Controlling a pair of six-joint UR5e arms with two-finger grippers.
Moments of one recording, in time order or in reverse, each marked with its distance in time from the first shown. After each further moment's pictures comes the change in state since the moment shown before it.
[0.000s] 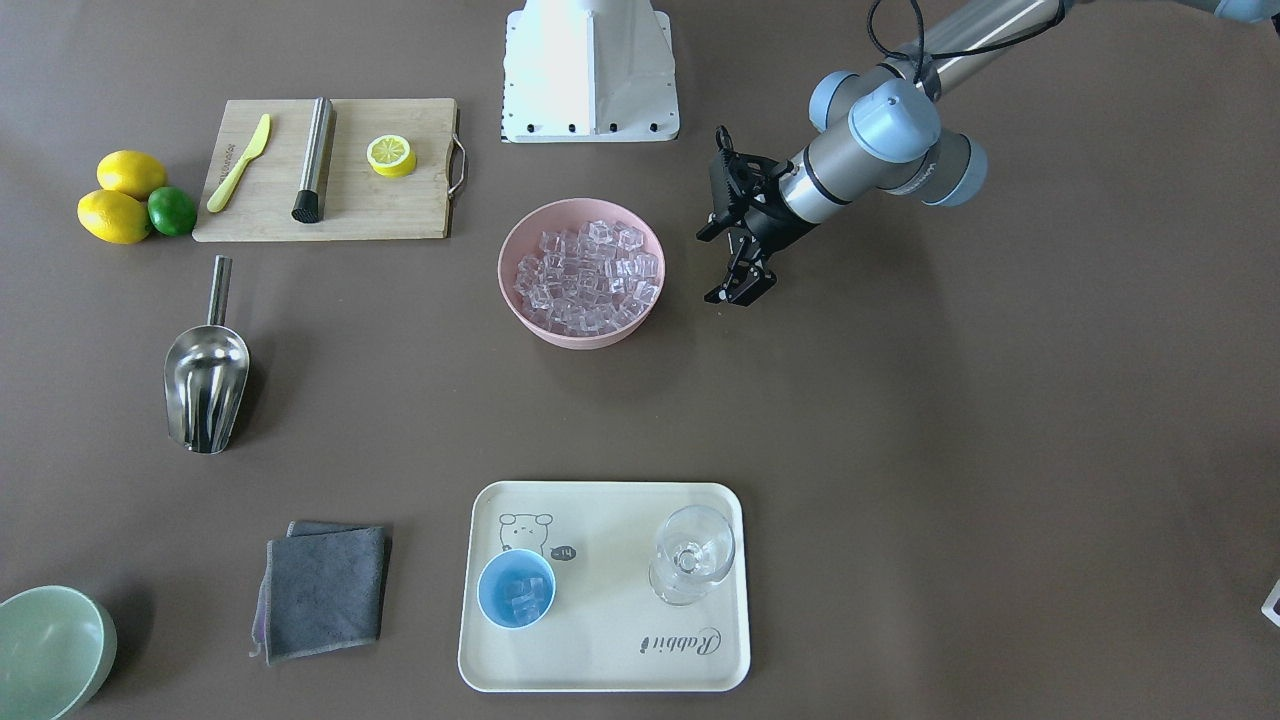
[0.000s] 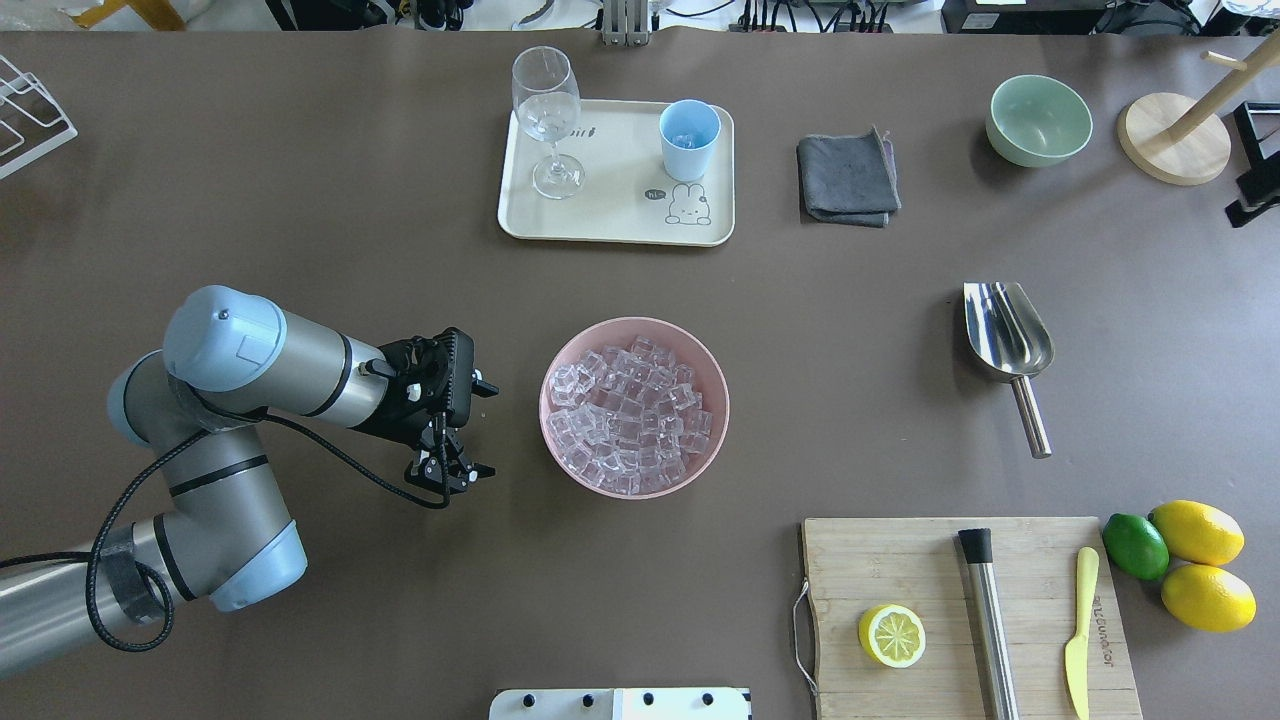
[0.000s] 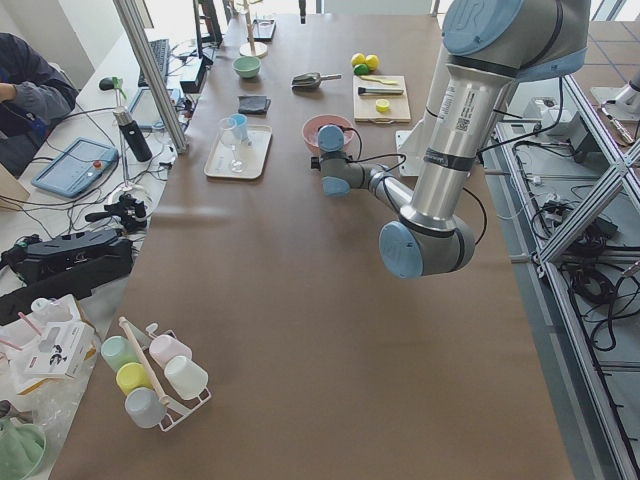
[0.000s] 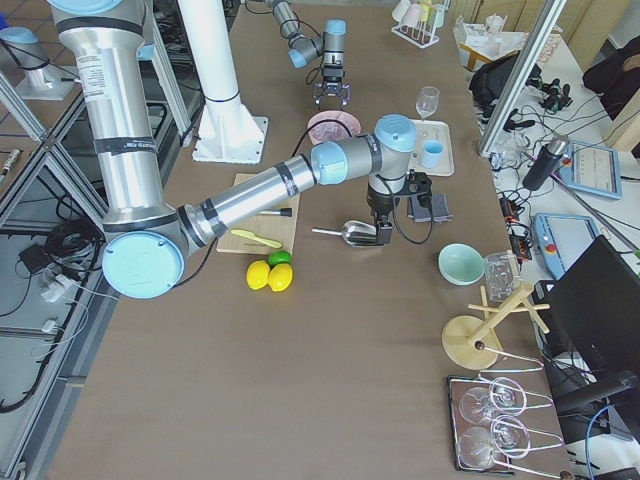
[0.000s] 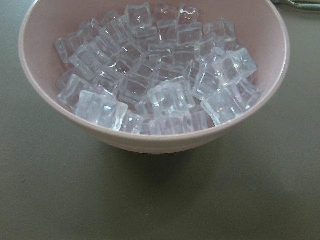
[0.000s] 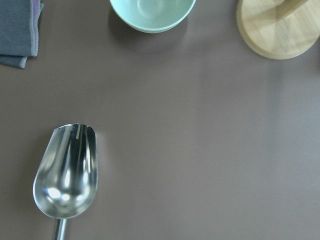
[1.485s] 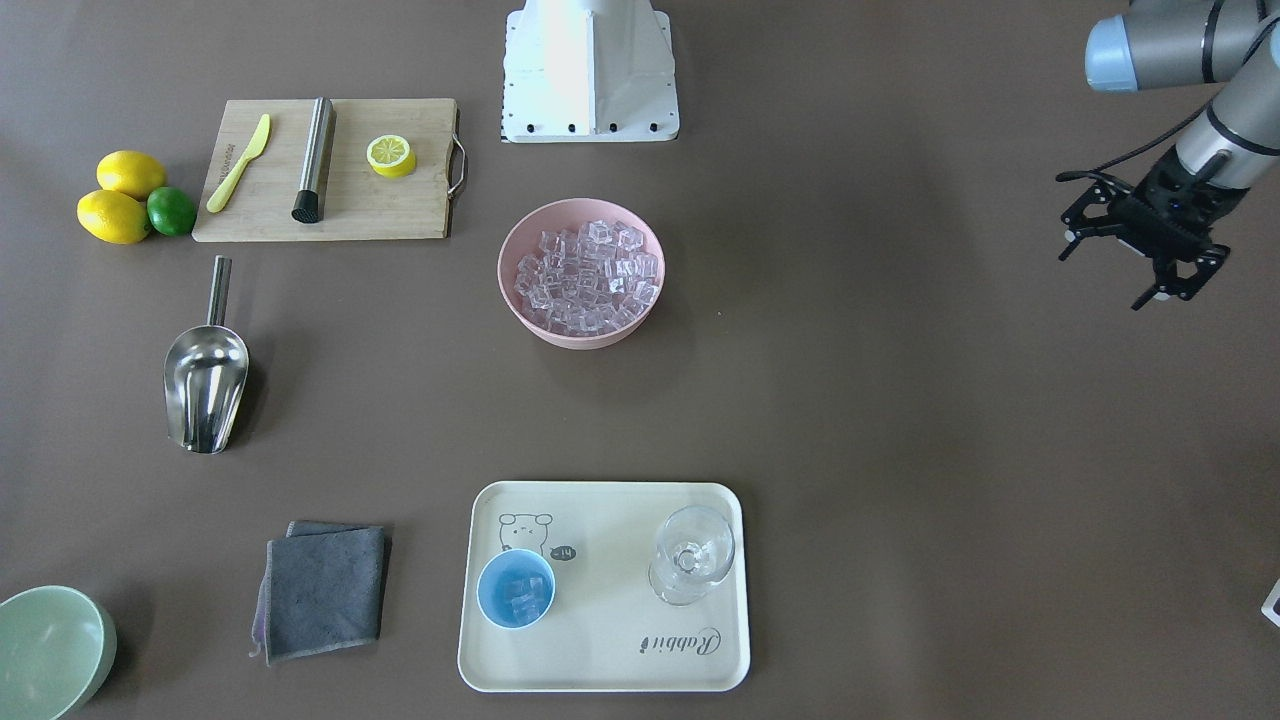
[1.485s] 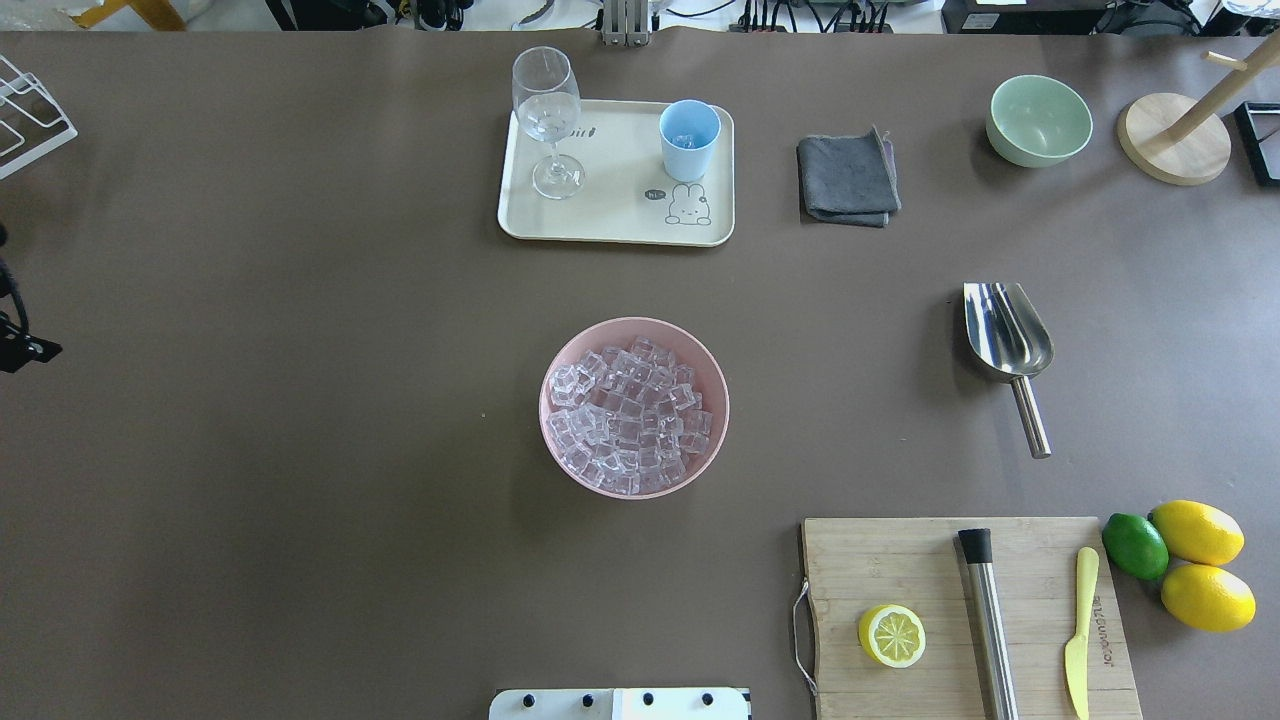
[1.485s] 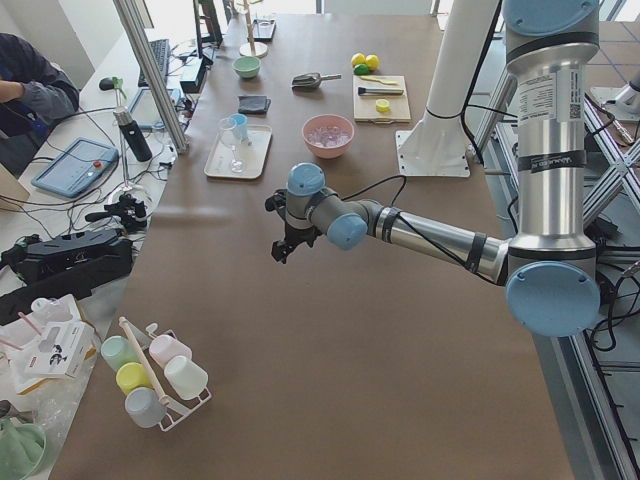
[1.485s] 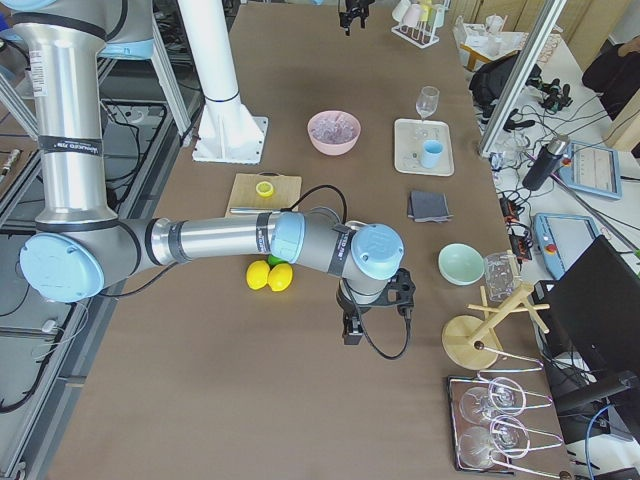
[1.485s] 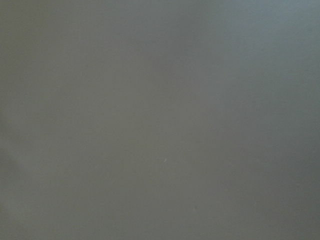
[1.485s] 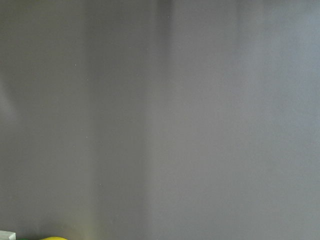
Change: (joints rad) left arm -0.568 0.465 -0.264 0.484 -0.122 -0.003; right arm 0.330 -0.137 -0.206 -0.125 0.103 -0.515
